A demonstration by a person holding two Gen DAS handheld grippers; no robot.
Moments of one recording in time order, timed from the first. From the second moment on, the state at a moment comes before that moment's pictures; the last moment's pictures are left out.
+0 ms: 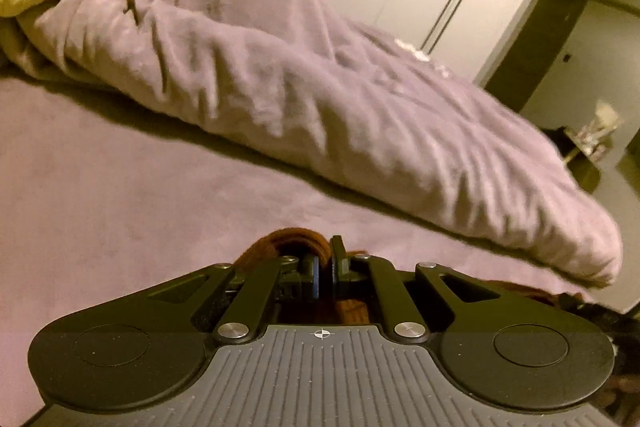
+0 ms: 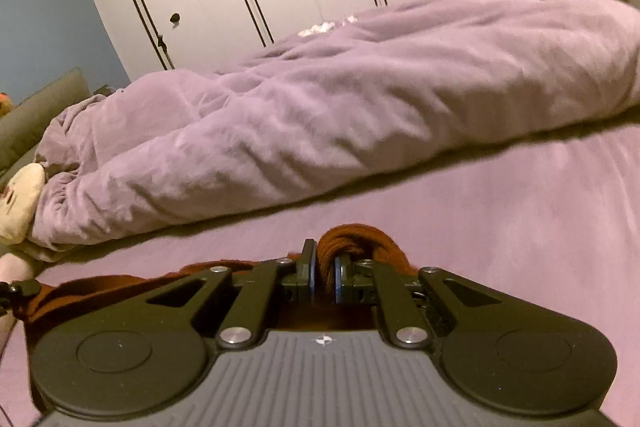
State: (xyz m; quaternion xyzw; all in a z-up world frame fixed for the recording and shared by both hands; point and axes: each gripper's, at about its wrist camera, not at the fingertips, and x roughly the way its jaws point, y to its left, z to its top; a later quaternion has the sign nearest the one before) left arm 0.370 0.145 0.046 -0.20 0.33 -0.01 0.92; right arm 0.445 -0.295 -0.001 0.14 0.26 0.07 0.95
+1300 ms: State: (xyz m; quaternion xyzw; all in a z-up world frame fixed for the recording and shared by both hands) left arm 0.301 0.159 -0.038 -0.14 0.42 0.07 0.89; right arm 0.384 -0.282 -0.076 -0.03 0.33 0.01 0.94
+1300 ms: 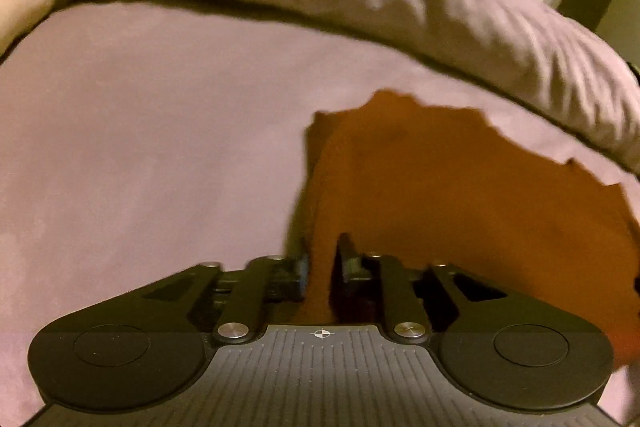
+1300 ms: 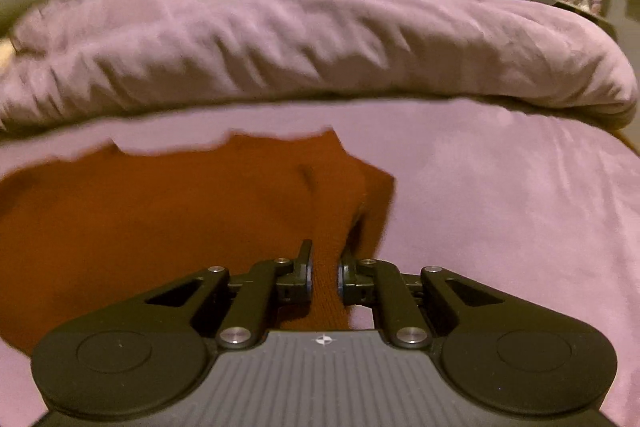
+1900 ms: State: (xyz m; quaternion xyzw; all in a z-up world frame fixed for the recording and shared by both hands) left arm 0.288 0.073 -0.021 -0.06 0.41 0.09 0.91; right arm 0.347 -0.228 -0.066 -0.01 0.27 0.04 0.96
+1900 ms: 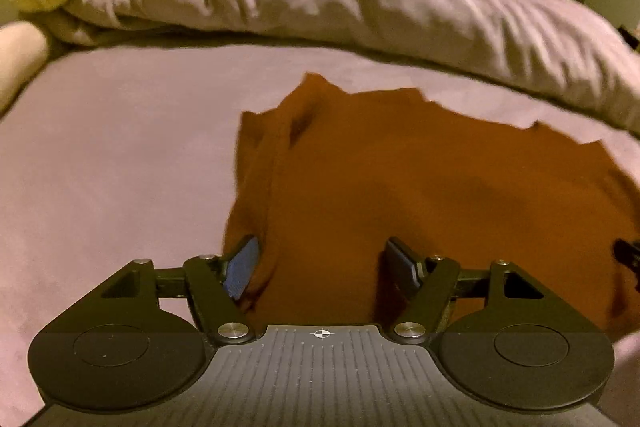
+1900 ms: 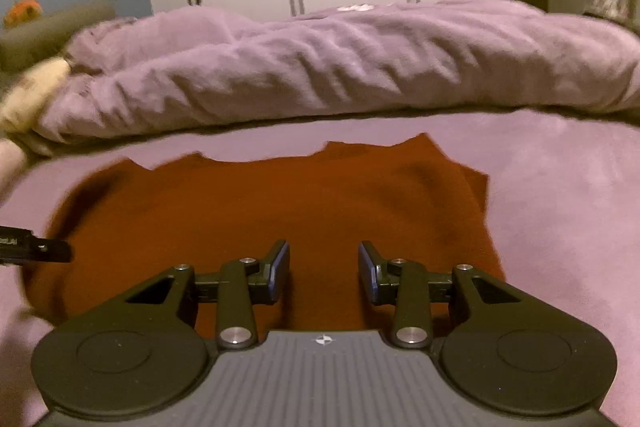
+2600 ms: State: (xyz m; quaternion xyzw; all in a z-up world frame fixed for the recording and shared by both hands) left arm 0.284 0.153 -0.045 -0.20 0.44 0.10 0.87; right arm 0.344 -0.264 -0.080 -0.05 0.27 -0.01 0.96
